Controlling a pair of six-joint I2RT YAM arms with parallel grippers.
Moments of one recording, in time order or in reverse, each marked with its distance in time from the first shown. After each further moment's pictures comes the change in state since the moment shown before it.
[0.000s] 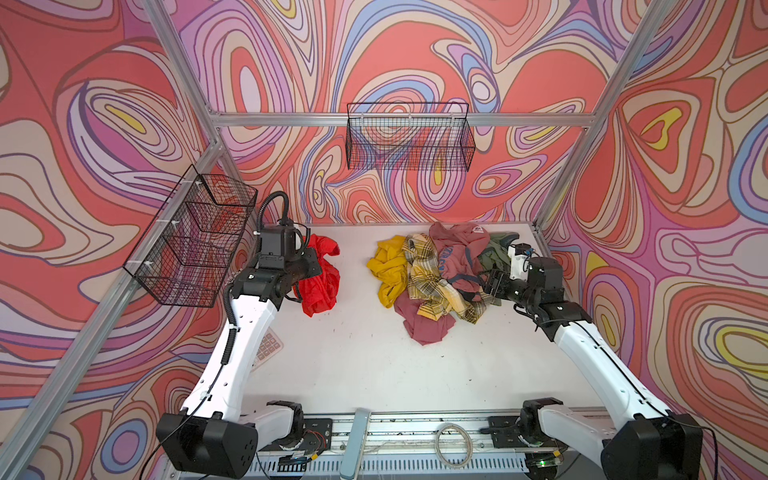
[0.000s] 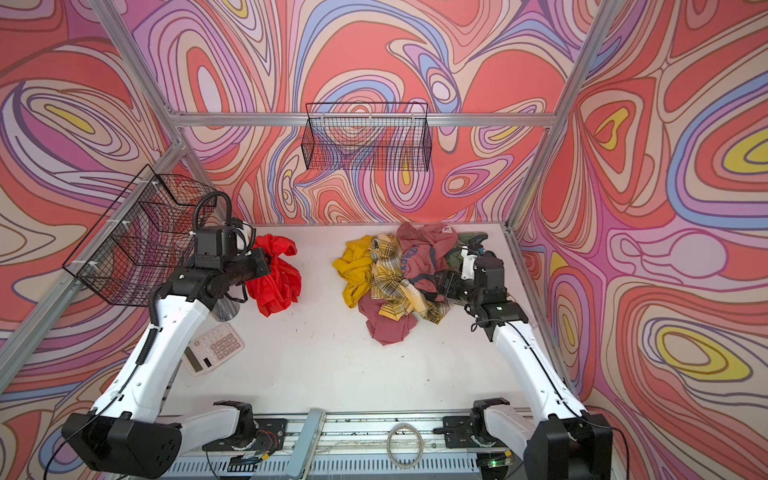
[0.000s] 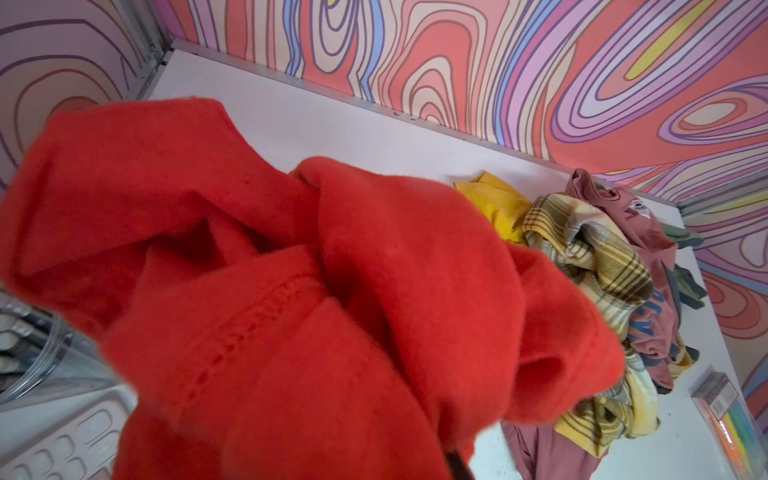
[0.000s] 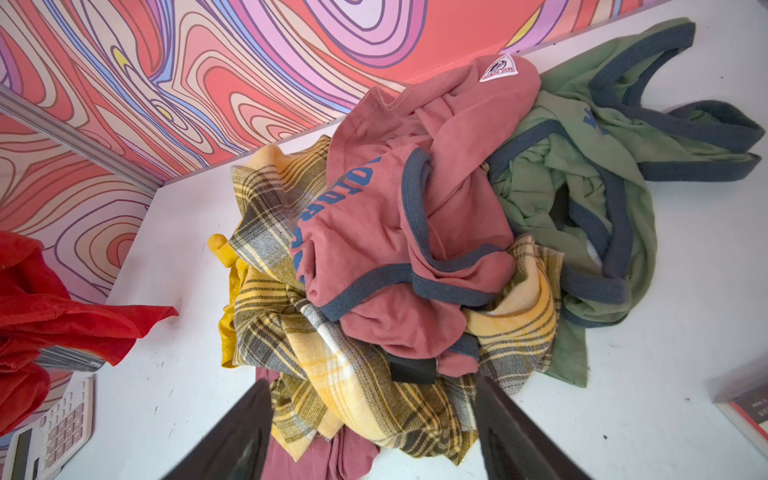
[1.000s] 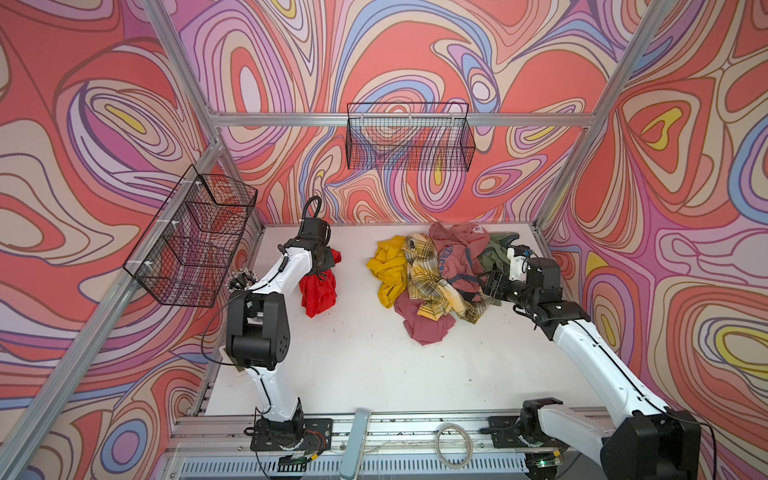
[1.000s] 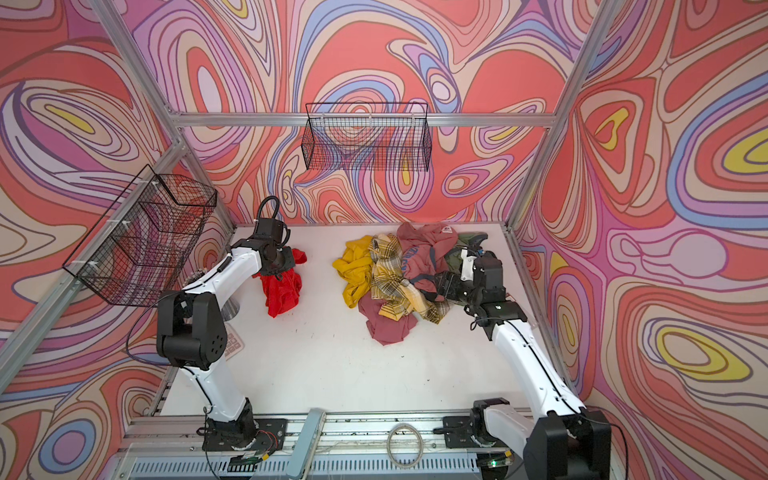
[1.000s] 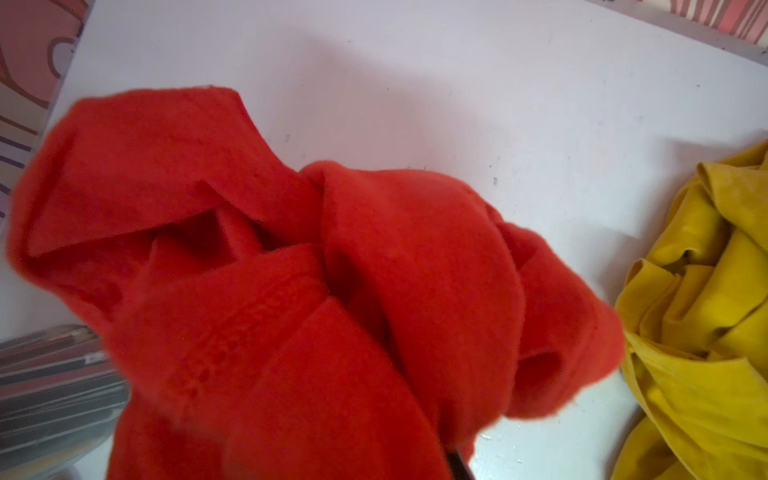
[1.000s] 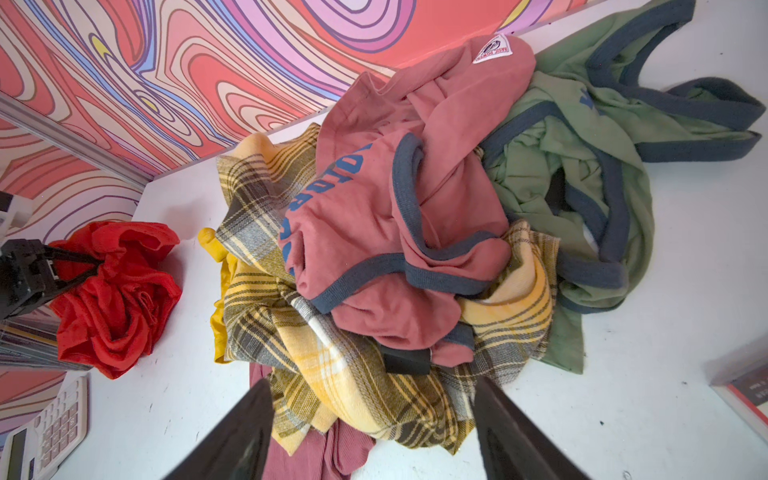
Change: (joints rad) left arm 0.001 0.630 0.136 0.166 -0.181 -0.043; right arm 0.000 0.011 -0.001 -0.019 0.009 0.005
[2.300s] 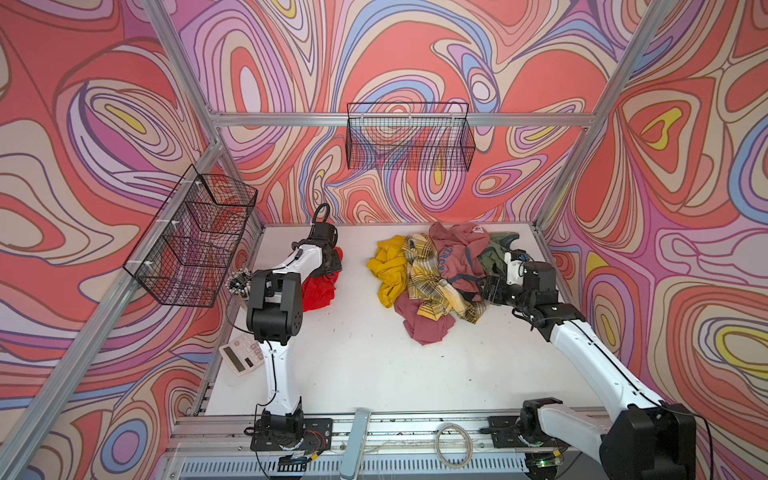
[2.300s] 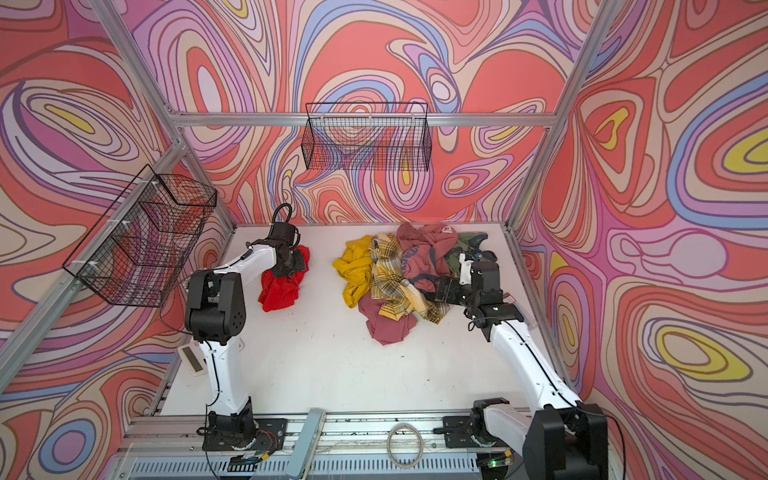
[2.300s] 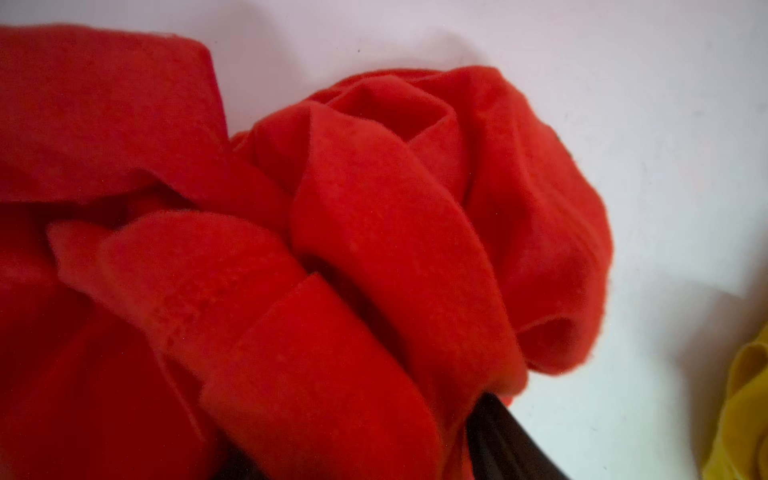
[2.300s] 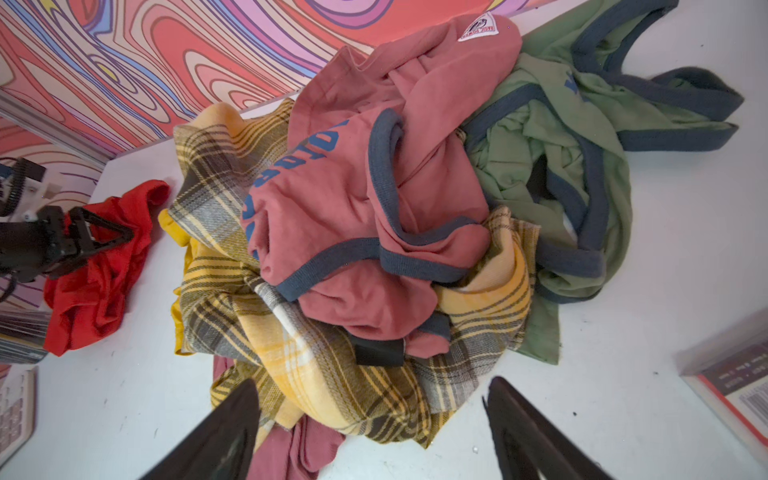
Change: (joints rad) left arm 0.000 0.241 0.152 0.017 0.031 -0.006; right arm 0.000 0.029 -0.044 0.027 0.042 -0.066
